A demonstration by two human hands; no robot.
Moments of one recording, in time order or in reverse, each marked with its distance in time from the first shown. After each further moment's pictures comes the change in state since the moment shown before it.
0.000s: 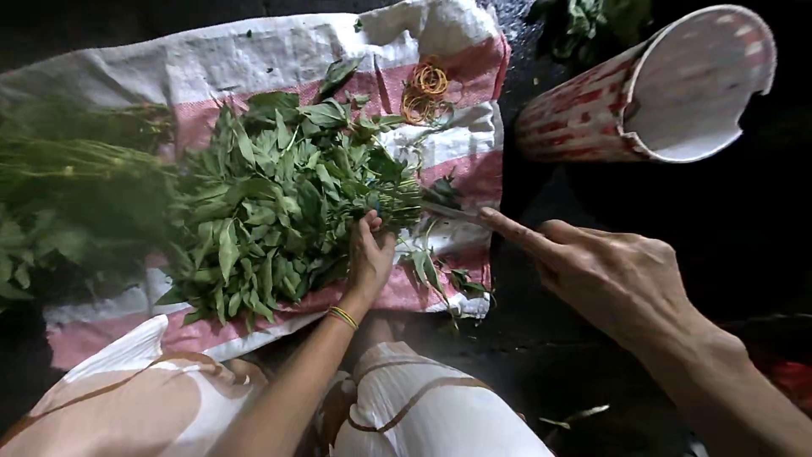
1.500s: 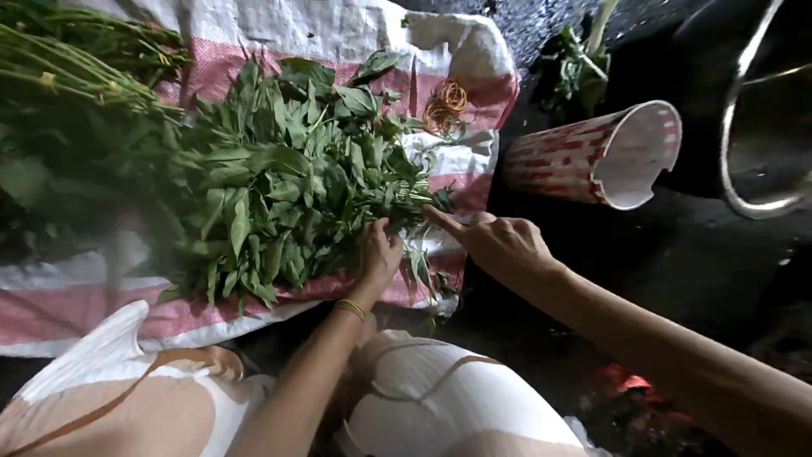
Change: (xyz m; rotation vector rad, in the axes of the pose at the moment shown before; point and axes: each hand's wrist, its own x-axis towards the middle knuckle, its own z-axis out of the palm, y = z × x) left_hand -0.004 0.003 -0.021 0.010 -0.159 -0.097; right_hand 0.088 -0.063 0.012 -0.258 -0.609 0.057
